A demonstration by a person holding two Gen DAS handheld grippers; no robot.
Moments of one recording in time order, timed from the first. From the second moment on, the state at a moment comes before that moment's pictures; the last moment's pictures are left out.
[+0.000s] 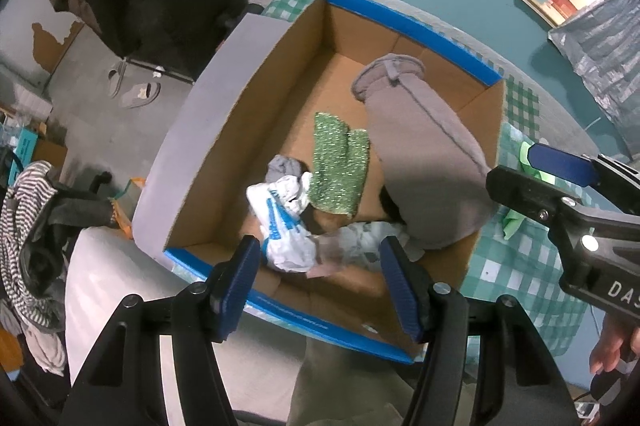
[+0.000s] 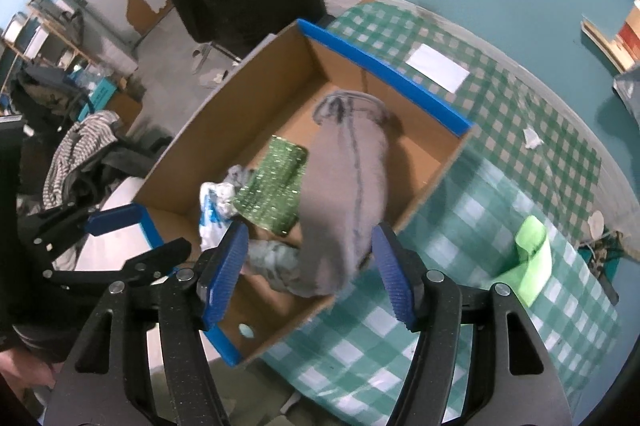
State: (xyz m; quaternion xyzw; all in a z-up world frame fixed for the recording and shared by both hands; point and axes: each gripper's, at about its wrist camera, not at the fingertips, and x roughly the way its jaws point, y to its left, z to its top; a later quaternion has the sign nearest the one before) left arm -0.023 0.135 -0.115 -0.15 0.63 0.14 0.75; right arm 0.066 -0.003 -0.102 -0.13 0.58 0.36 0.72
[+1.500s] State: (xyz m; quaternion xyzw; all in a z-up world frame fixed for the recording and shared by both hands) left arm 0.043 -0.019 -0.126 -0.03 0.63 0.01 0.77; right arm 0.132 -0.198 -0.171 -0.06 0.66 0.19 0.73
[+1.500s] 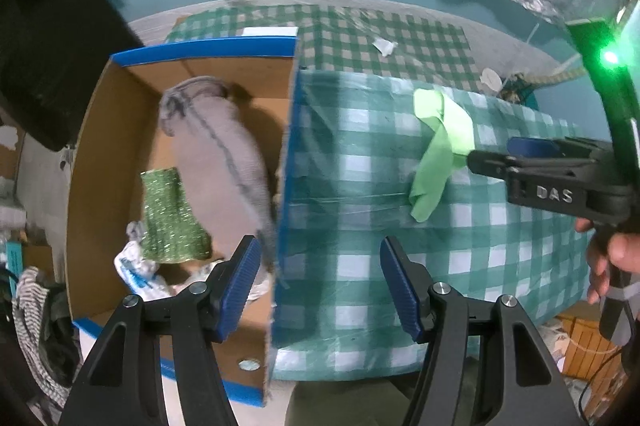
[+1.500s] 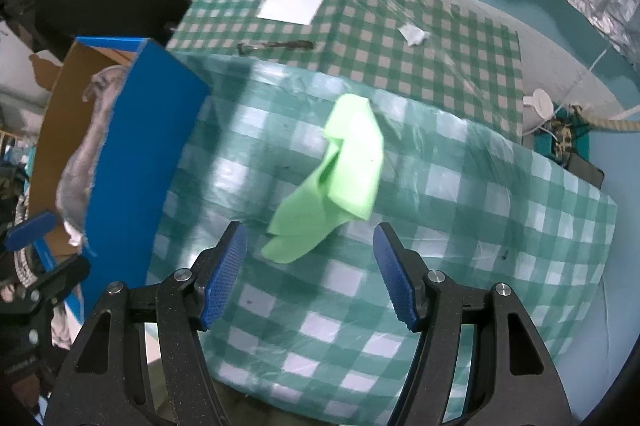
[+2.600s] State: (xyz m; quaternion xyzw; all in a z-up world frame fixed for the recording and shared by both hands) left arm 0.092 -0.057 -0.184 0.03 0.65 0.02 0.76; right arm 0.157 -0.190 -0.234 -0.06 0.68 0.15 0.72
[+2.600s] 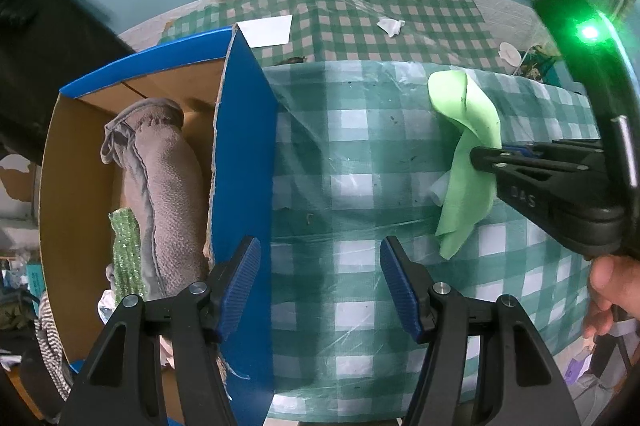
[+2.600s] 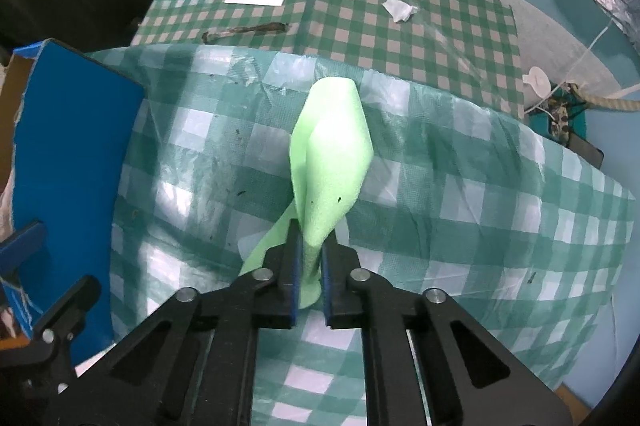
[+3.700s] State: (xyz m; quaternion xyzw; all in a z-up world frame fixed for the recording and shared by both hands) left arm 0.124 -0.133 -0.211 0.12 0.66 -0.04 0.74; right arm 0.114 -0.319 -0.200 0.04 0.68 0.08 0.73
